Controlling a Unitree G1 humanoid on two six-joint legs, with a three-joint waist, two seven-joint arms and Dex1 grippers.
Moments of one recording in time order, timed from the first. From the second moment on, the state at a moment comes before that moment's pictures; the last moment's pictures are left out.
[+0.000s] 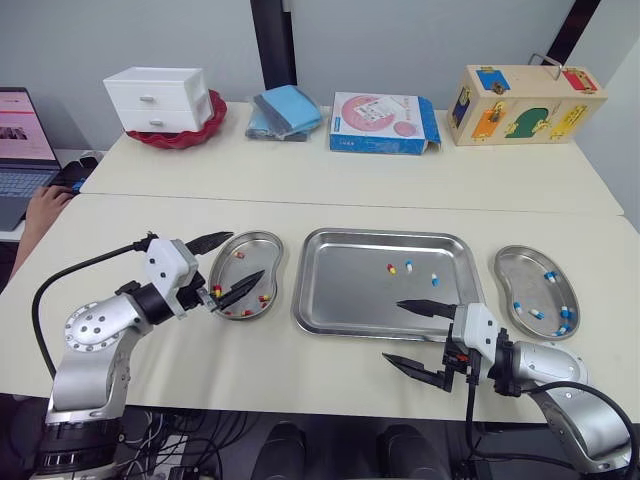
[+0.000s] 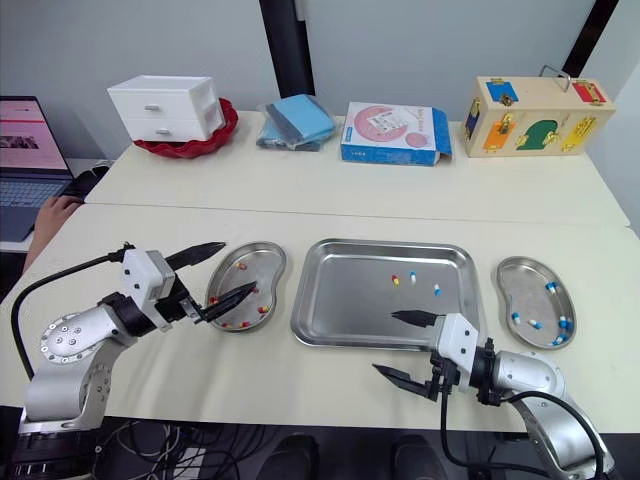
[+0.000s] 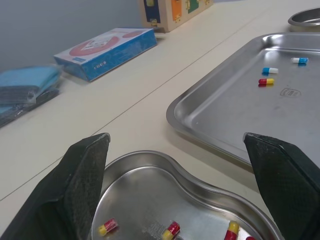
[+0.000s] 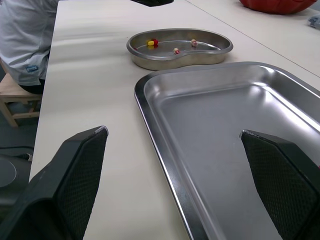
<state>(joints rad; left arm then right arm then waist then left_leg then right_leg) -0.10 0.61 0.25 -0.11 -0.35 0.01 -0.92 0.09 -0.61 0.10 -0.44 0.33 0.12 0.91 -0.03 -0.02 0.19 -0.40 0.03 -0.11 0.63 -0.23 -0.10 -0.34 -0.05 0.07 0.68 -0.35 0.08</state>
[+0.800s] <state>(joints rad) 0.33 0.73 0.64 -0.16 -0.59 0.35 -0.87 0.47 -0.83 -0.60 -0.37 0.50 0.24 1.03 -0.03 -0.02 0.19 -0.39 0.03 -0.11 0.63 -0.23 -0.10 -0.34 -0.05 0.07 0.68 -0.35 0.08</state>
